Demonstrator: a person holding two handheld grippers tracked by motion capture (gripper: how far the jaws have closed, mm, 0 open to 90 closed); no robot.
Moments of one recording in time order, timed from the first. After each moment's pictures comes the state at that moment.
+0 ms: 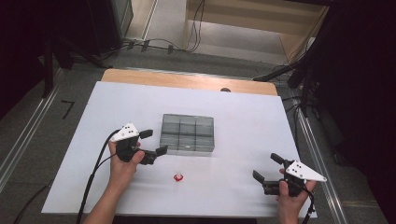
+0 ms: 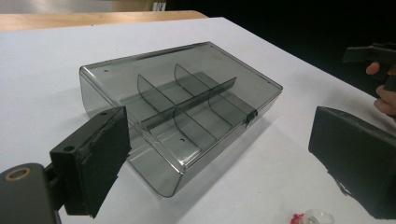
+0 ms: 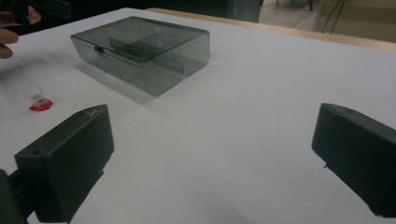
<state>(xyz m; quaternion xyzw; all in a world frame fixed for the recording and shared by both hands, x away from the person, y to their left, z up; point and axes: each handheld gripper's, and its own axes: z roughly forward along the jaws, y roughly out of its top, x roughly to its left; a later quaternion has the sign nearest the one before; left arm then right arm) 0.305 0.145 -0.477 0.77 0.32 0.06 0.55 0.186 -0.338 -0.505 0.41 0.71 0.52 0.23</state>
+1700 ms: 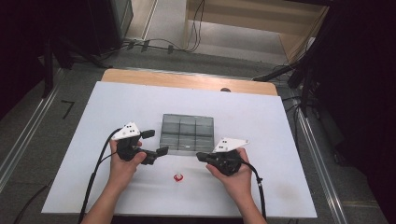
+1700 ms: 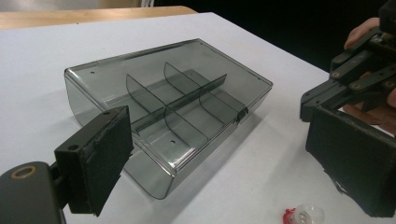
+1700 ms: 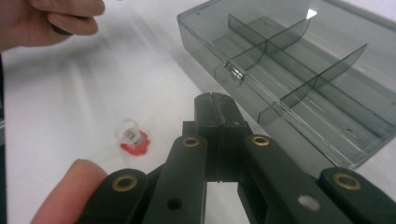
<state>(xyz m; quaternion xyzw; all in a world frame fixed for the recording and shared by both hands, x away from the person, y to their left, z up) 0.308 0.145 -0.474 0.78 0.30 0.05 0.55 0.261 -0.172 -0.479 0.32 0.83 0.45 0.08</state>
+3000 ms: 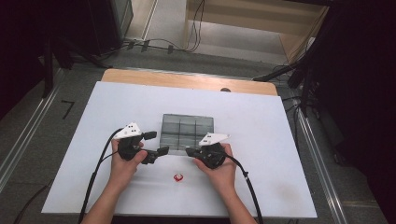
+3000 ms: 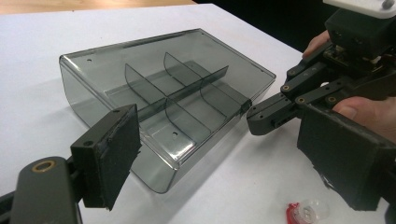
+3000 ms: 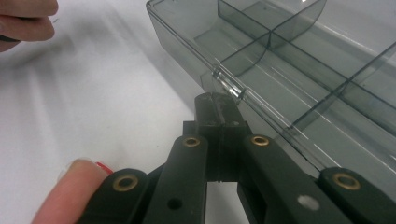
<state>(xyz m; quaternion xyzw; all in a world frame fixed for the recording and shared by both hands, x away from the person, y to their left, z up) 0.313 0.144 -0.480 0.78 0.31 0.03 0.54 0.289 -0.140 -0.502 0.35 0.83 0.43 0.08</state>
